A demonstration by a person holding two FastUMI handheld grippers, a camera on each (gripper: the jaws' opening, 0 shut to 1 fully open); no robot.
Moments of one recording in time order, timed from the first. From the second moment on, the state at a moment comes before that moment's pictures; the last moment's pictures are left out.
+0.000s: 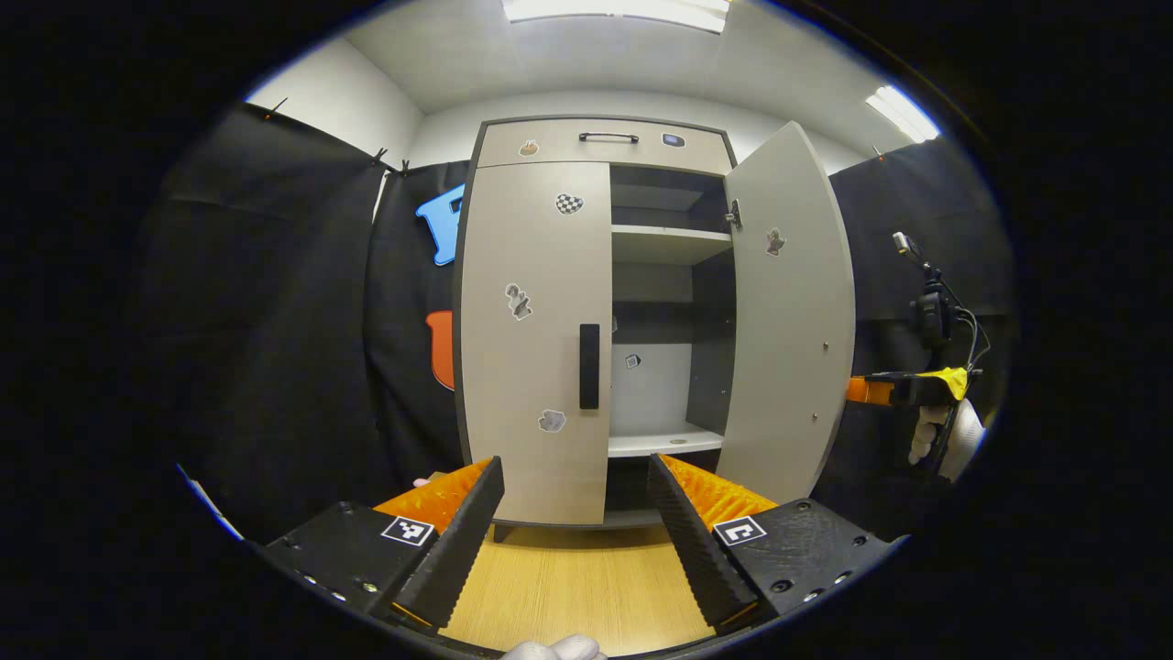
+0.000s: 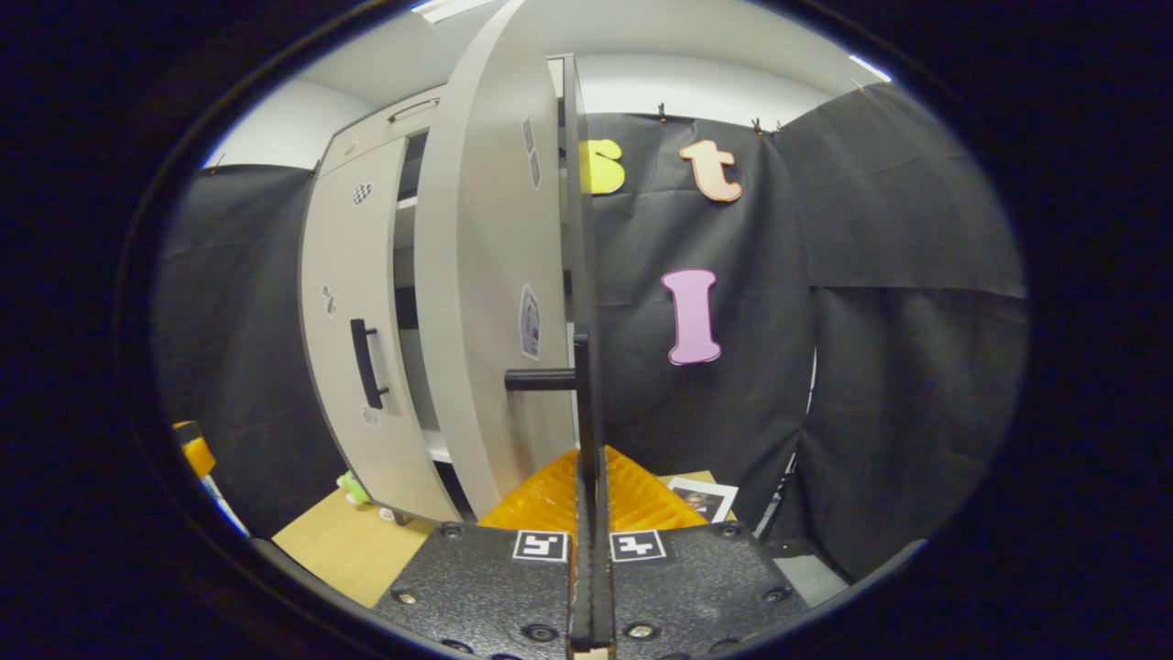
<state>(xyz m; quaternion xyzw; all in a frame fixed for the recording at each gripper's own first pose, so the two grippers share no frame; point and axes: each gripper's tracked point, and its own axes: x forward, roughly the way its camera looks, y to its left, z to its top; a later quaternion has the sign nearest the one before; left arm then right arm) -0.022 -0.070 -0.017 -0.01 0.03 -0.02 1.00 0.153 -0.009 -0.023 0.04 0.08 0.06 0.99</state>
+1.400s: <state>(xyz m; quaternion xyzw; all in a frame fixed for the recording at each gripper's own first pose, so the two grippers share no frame) 0.054 -0.052 -0.035 0.00 0.03 -0.06 1.00 0.070 0.029 -0.039 0.03 0.08 0.01 1.00</state>
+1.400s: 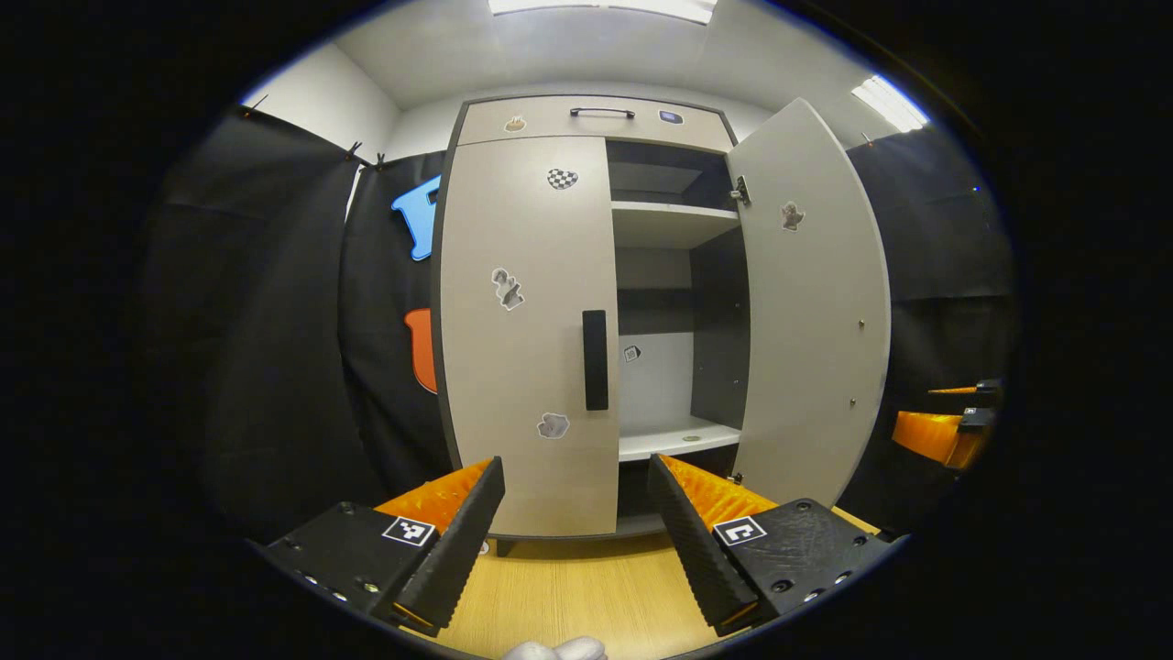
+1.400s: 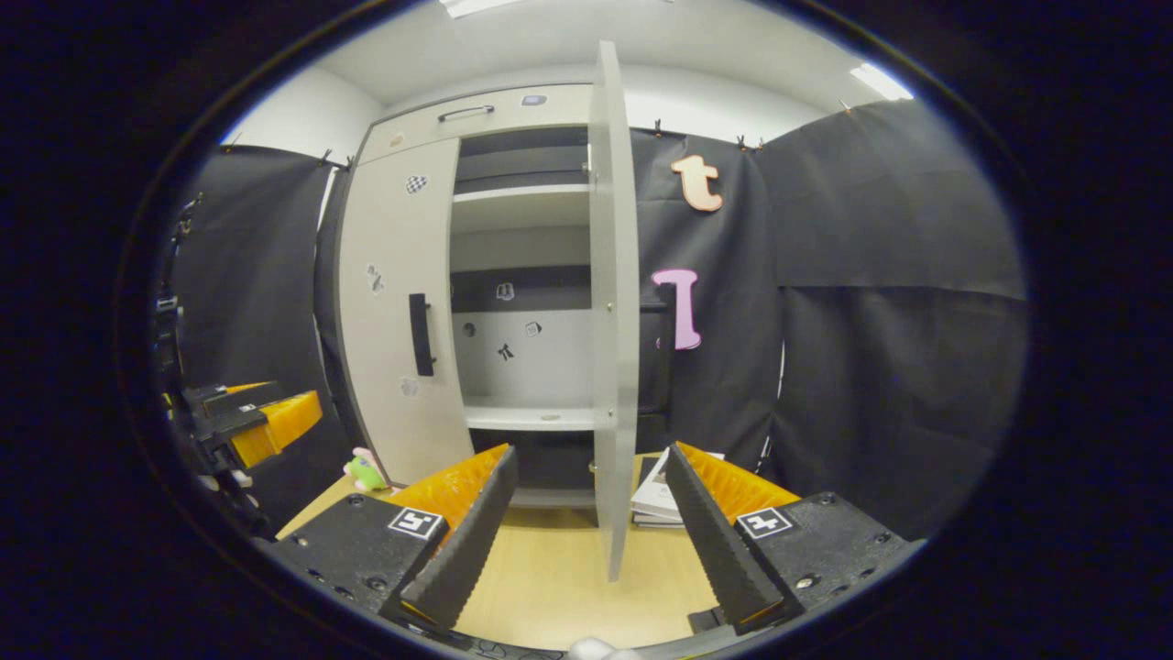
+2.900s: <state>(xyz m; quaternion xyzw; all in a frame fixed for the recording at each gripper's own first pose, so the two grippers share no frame) 0.295 -0.090 -0.020 -0.03 0.03 -0.04 1.00 0.076 -0.003 -0.035 0.01 0.08 -0.07 0.99</state>
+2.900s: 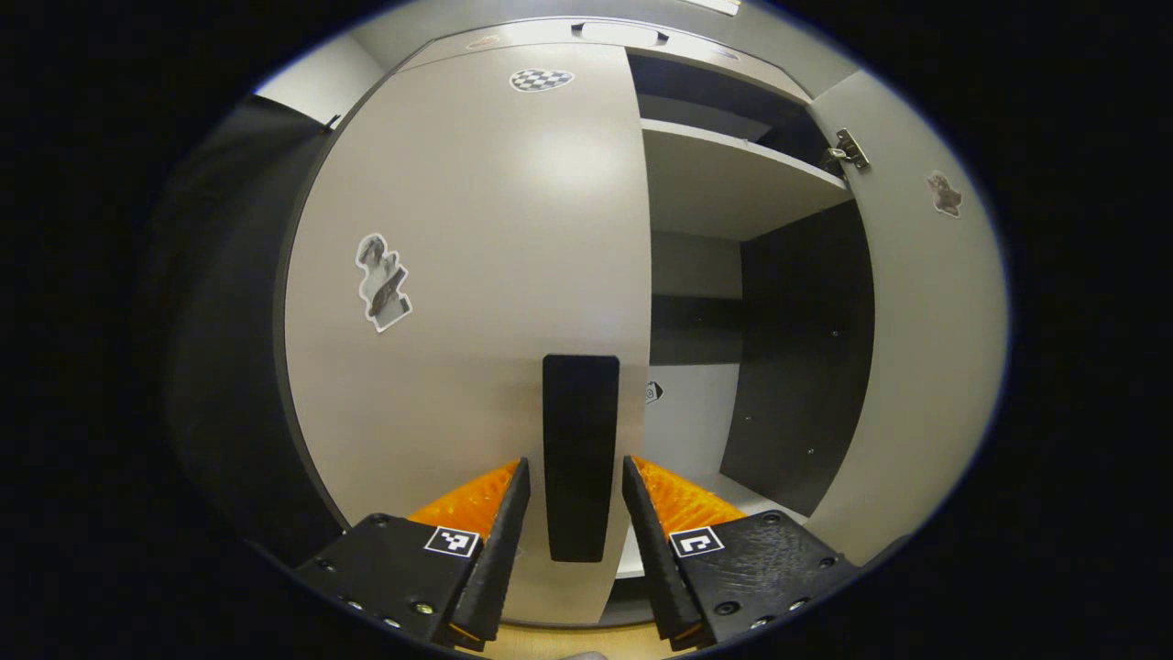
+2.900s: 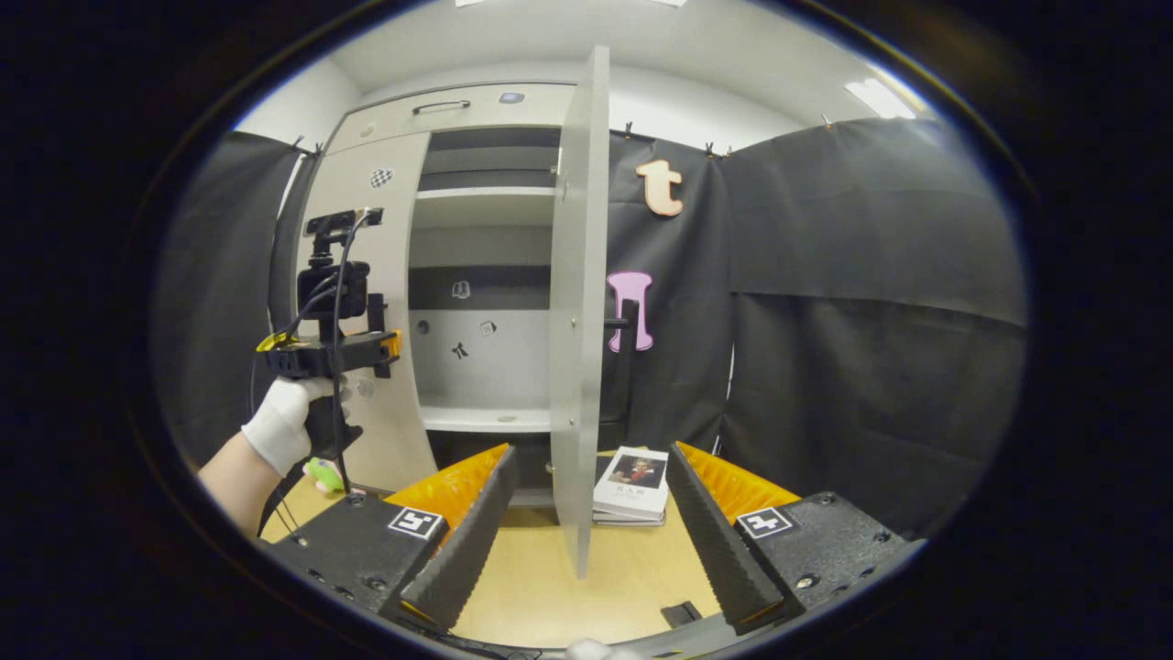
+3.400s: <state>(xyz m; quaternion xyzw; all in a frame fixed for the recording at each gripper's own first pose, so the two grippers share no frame) 0.293 -0.090 -0.021 -0.02 0.02 -0.04 1.00 0.074 -0.004 -0.036 0.01 0.08 -0.07 0.99</state>
